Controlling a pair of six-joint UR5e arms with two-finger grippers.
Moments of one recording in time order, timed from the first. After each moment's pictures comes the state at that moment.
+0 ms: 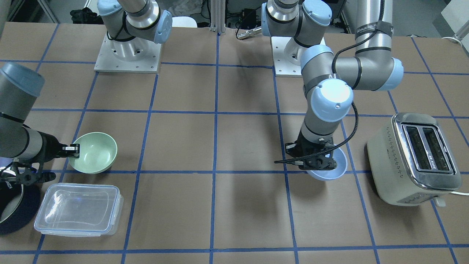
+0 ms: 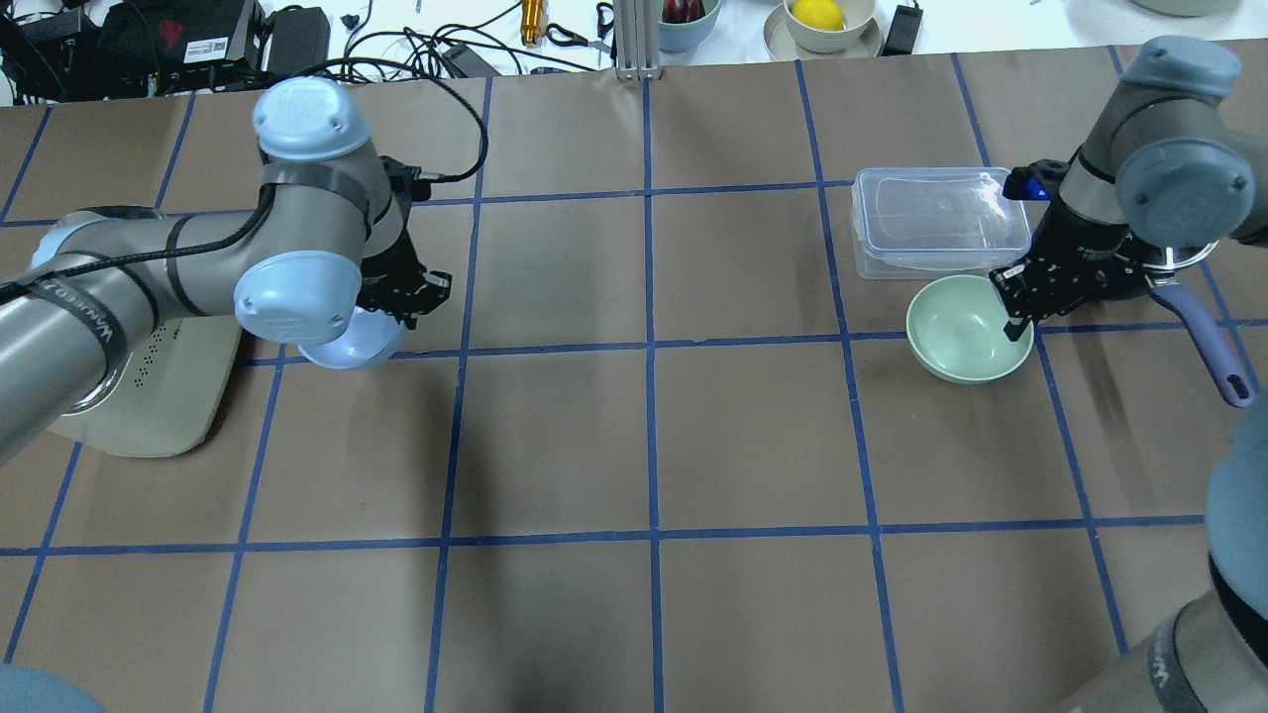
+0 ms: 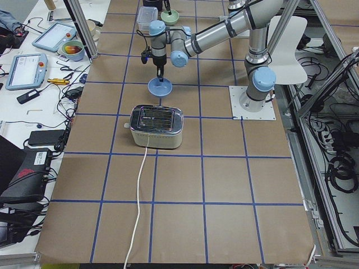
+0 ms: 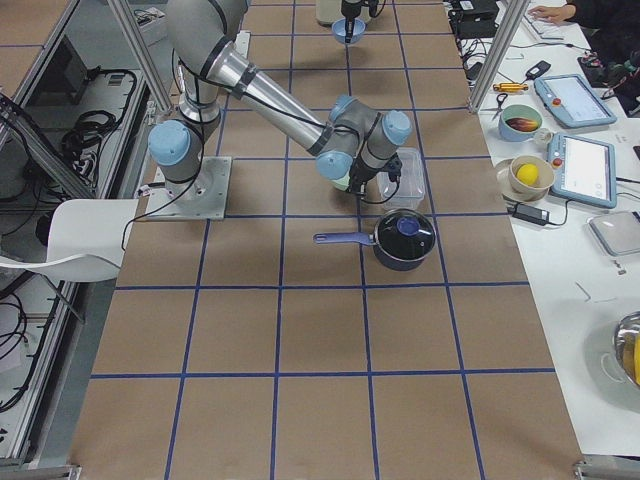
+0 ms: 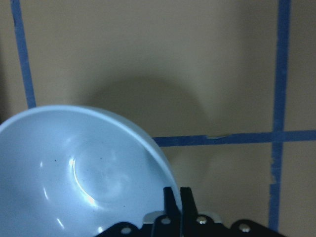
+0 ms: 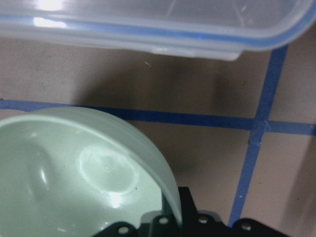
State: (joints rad) left arm -1.63 -1.87 -1.80 -1.04 1.66 -0.03; right arm 1.22 -1.17 1.68 -1.77 -1.58 -0.41
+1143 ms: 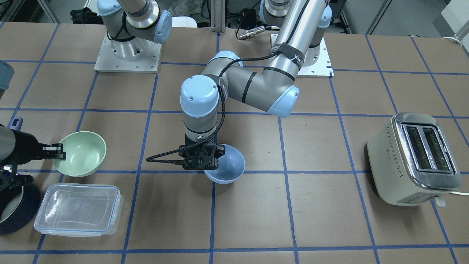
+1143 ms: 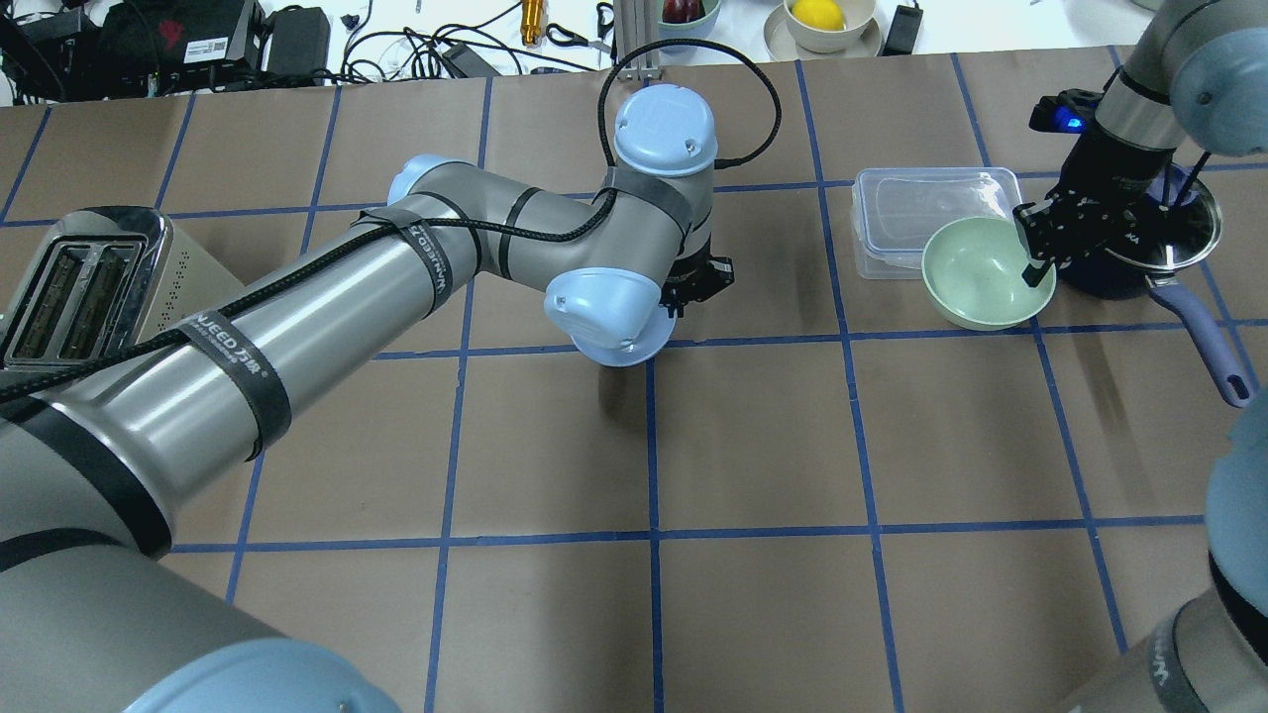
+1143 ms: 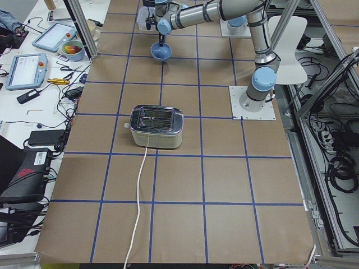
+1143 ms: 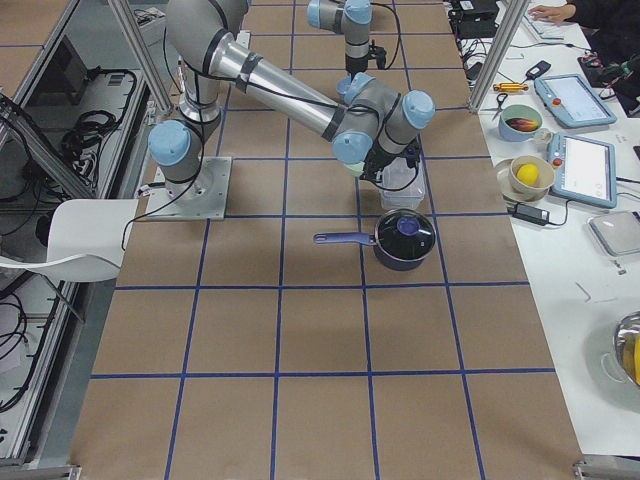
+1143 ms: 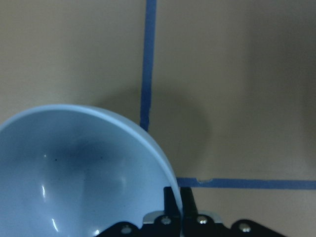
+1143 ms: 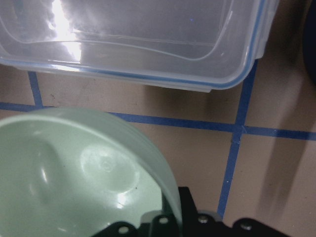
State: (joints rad) left arm -2.02 -2.11 -1.54 -0.99 1.58 -0.49; right arm 1.22 -1.17 1.54 -1.63 -1.54 -0.43
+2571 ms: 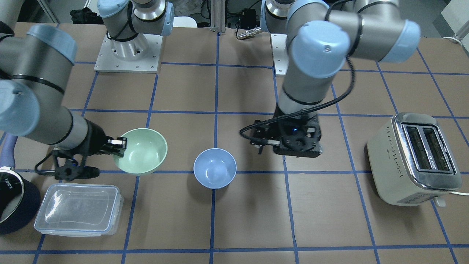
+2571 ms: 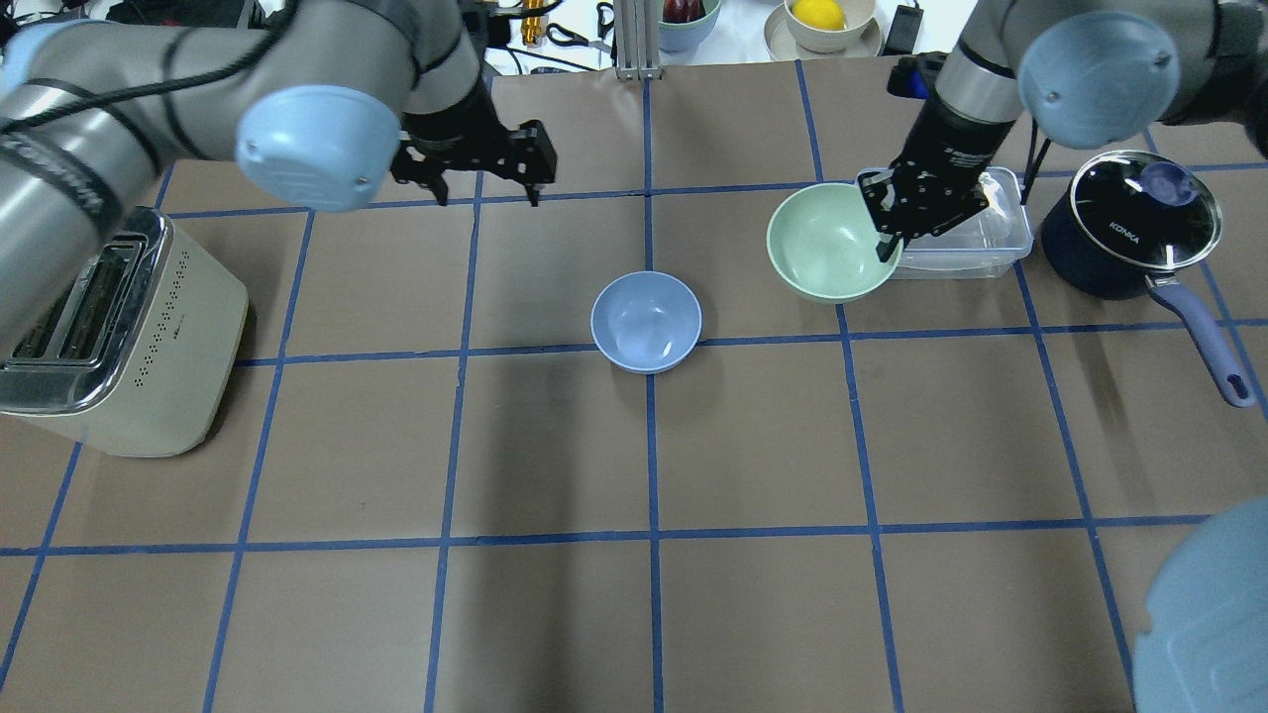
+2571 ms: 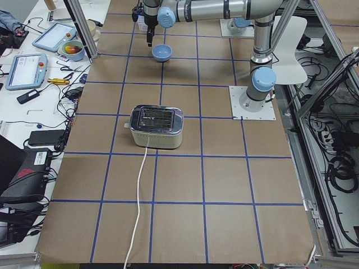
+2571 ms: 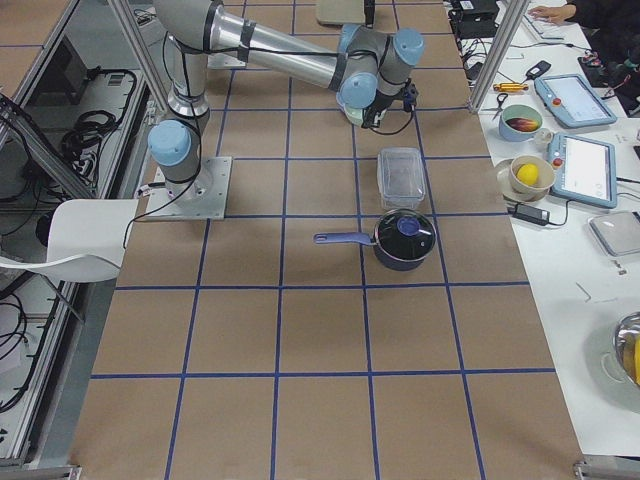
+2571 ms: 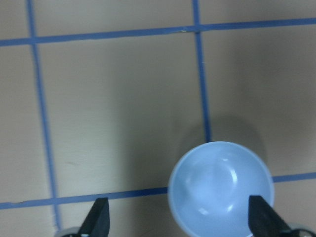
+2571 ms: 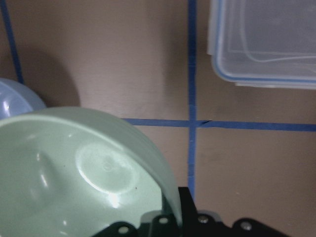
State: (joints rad) left arm -1.66 -1.80 -1.50 -1.33 1.56 -0.02; right arm 1.52 -1.24 1.53 -1.65 -1.41 -0.08
